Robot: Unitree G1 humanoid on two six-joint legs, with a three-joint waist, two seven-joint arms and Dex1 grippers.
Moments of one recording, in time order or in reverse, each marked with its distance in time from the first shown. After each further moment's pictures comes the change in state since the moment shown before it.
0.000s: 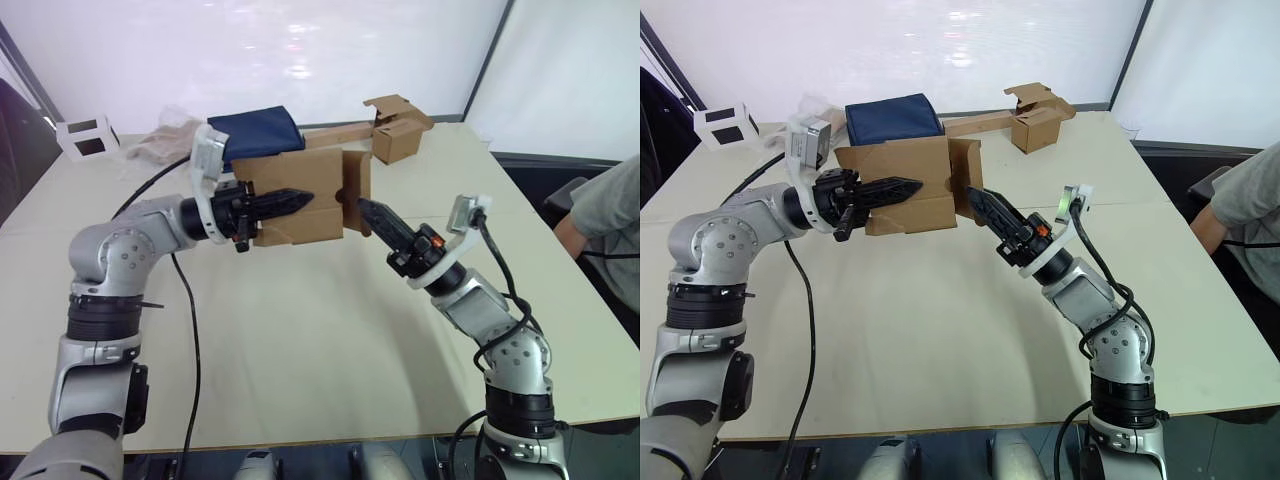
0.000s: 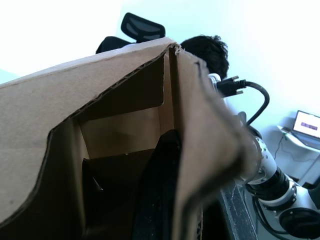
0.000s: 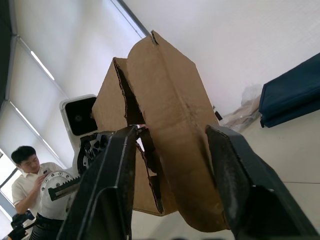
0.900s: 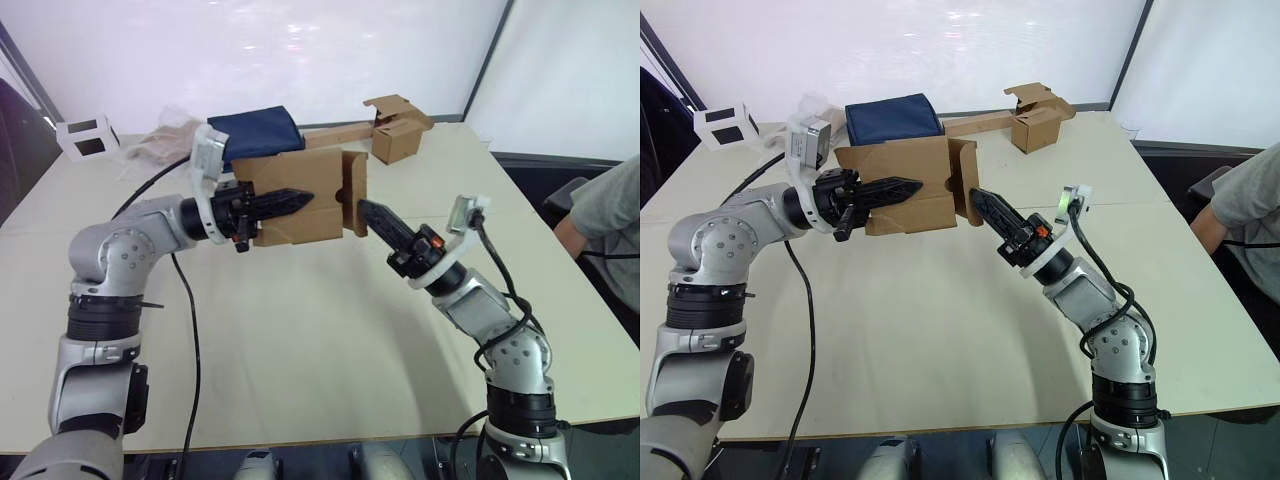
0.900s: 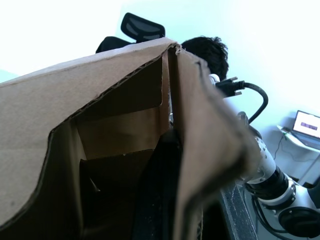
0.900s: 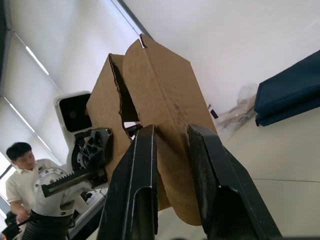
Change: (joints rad) left arm 0.000 0.000 0.000 0.000 0.000 0.000 0.000; right arm 0.000 -0.011 0.005 0.006 -0.044 -0.011 0.012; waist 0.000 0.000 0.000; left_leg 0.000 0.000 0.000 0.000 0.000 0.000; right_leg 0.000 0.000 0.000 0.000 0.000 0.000
